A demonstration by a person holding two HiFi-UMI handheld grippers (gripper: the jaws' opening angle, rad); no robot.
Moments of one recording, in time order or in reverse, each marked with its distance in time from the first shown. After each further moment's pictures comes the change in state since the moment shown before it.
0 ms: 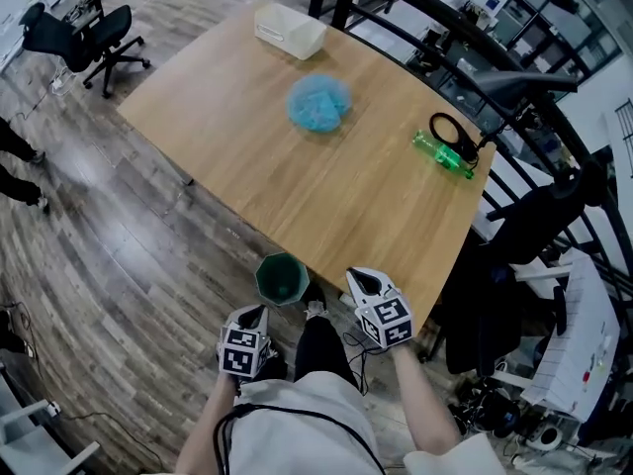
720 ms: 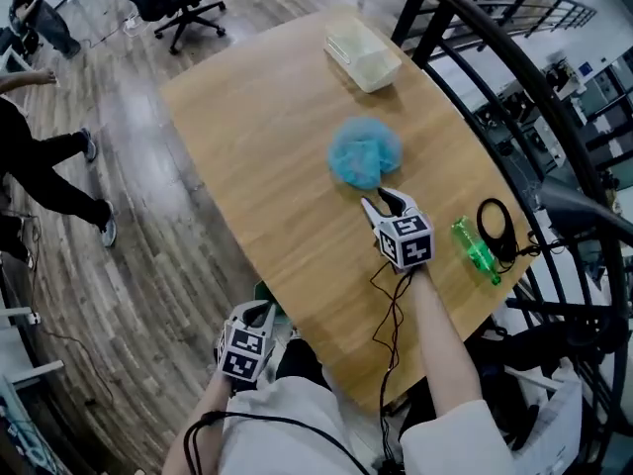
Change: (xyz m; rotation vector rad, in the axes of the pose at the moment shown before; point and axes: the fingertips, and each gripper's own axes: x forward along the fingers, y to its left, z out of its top) left arm 0.055 0.006 0.147 -0.064 0.003 0.183; right arm 0.212 -0.183 0.219 -0.220 0.026 0.177
